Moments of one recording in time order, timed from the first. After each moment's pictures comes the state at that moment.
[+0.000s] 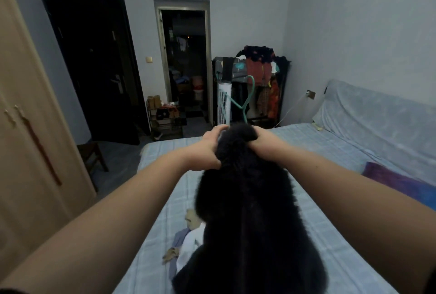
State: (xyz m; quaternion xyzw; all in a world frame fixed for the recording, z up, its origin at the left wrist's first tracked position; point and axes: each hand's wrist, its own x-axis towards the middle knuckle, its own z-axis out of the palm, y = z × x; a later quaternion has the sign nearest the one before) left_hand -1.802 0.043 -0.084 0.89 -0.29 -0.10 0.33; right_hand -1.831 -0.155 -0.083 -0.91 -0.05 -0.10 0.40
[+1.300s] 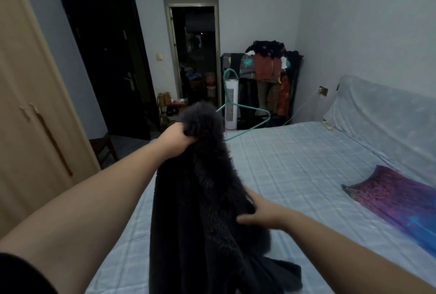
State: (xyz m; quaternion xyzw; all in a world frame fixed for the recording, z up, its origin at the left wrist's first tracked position) left_hand -1.802 -0.021 -0.068 0.93 -0.16 0.08 0.31; right_hand -1.880 -0.281 -0.239 -0.89 -0.12 0.12 0.42
